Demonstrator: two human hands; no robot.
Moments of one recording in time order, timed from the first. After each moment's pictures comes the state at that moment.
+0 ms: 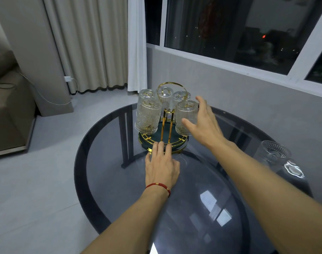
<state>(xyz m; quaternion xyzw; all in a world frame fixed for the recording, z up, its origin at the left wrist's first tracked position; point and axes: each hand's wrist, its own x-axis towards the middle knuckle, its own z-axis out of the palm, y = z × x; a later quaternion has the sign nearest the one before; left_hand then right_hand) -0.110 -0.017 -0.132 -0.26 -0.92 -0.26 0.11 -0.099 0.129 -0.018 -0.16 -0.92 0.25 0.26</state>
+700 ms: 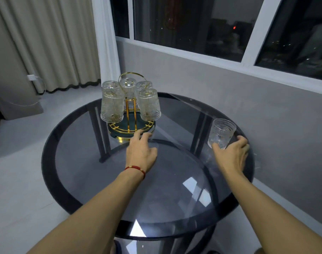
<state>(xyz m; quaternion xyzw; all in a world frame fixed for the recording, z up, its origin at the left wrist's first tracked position) -0.064 -0.001 -0.104 -0.28 -0.88 -0.38 0.04 0.089 0.210 -0.101 -0.50 -0.74 0.30 0.33</state>
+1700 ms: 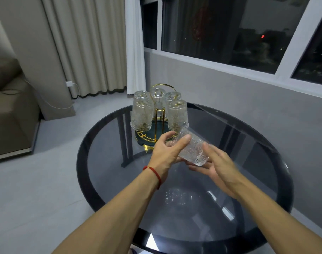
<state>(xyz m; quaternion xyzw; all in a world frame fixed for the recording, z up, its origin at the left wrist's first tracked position) -0.063 -0.013 -0.068 -0.15 -0.56 -0.78 -0.22 0.046 0.135 -0.074 -0.14 -0.65 0.74 0.12</state>
